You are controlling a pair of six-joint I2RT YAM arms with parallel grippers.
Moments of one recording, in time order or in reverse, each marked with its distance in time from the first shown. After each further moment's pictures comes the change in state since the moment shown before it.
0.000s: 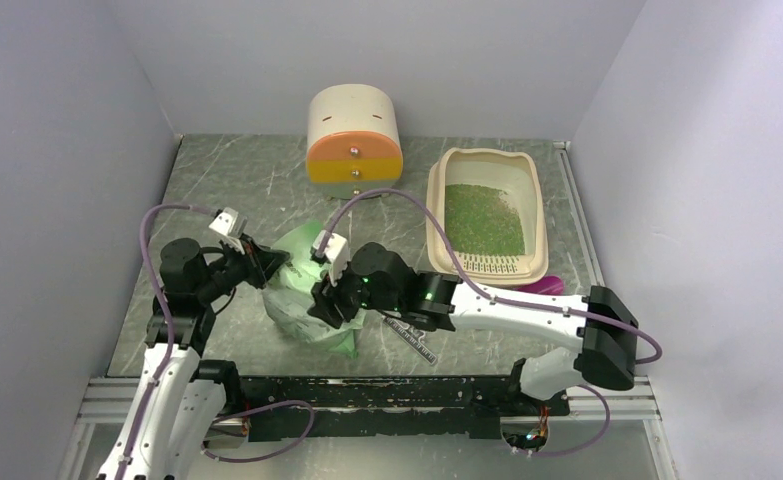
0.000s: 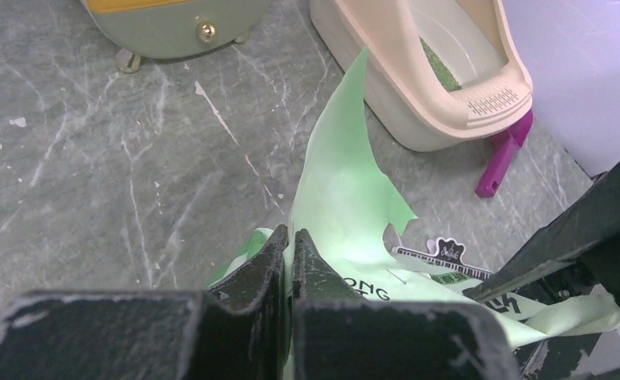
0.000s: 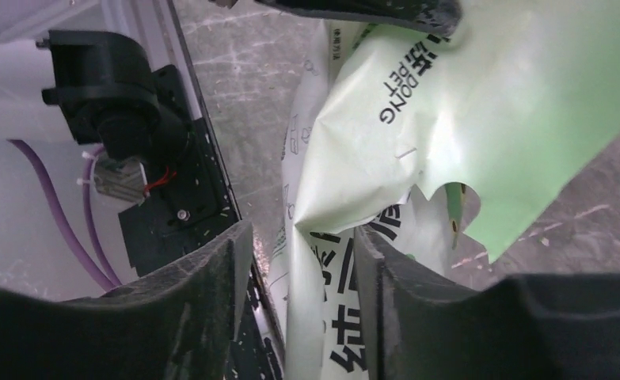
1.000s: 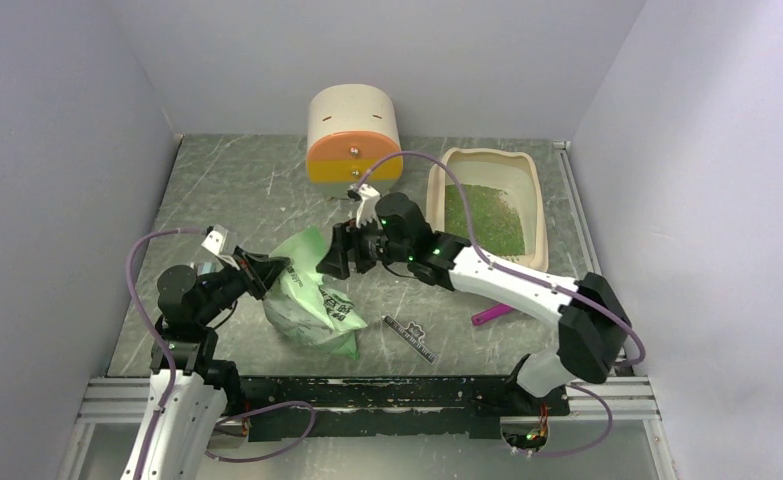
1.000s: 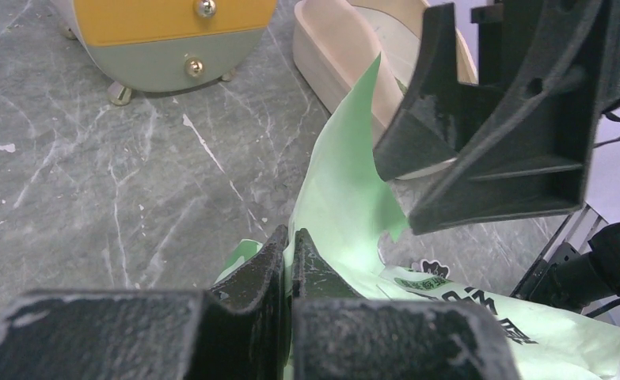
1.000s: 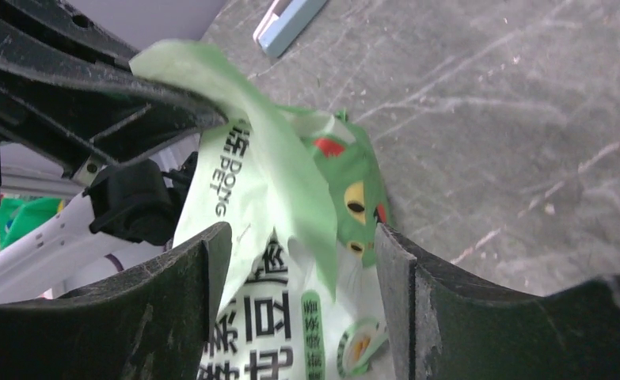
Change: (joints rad) left arm 0.000 -0.198 -0.142 0.136 -0.009 -0.132; right arm -0.300 0.040 0.026 0.008 -0.222 0.373
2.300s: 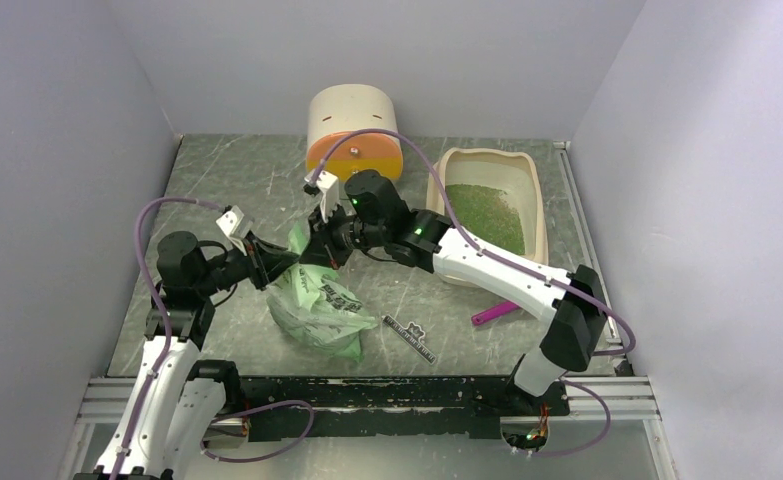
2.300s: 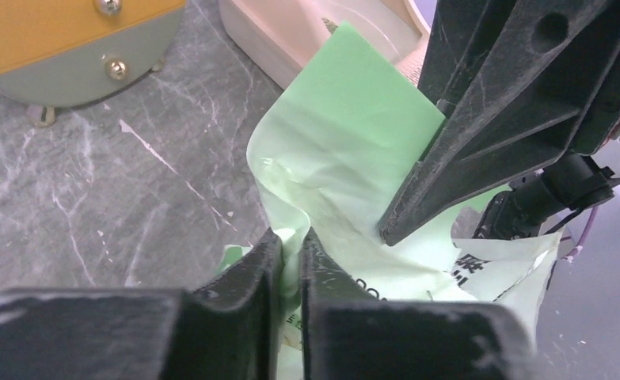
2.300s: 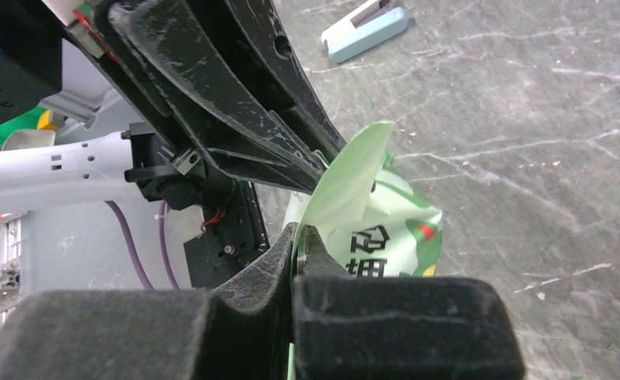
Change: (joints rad) left arm -0.002 0.248 0.178 -0.070 0.234 0.164; right arm 0.076 0.142 0.374 -0.236 -0.114 -0.285
